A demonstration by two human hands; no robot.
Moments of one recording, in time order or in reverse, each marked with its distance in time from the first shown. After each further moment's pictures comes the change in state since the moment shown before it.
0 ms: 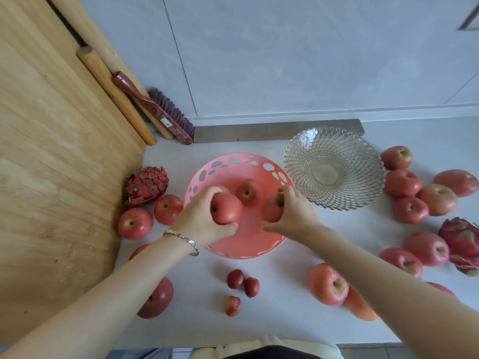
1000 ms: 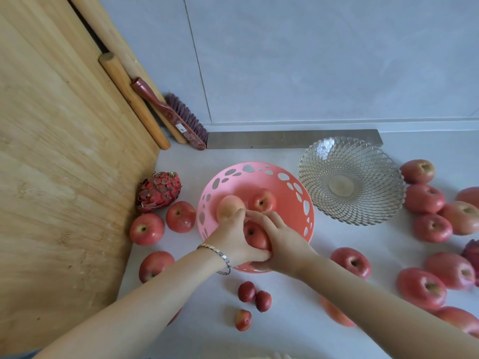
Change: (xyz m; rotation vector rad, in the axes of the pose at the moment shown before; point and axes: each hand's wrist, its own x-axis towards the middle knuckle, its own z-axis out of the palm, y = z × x) left_hand 0.004 0.006 0.024 -0.027 -0.199 -0.094; right_hand -0.014 -0.026 0.030 0.032 -0.189 -0.411
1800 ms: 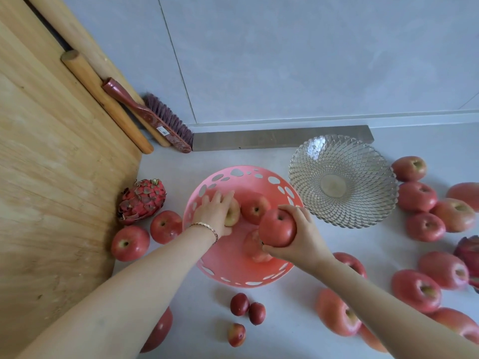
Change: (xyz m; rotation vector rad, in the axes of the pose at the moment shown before) left_hand 0.097 -0.034 -0.007 0.701 0.015 -0.025; right_hand 0.001 0.038 -0.019 0.331 0.318 0.294
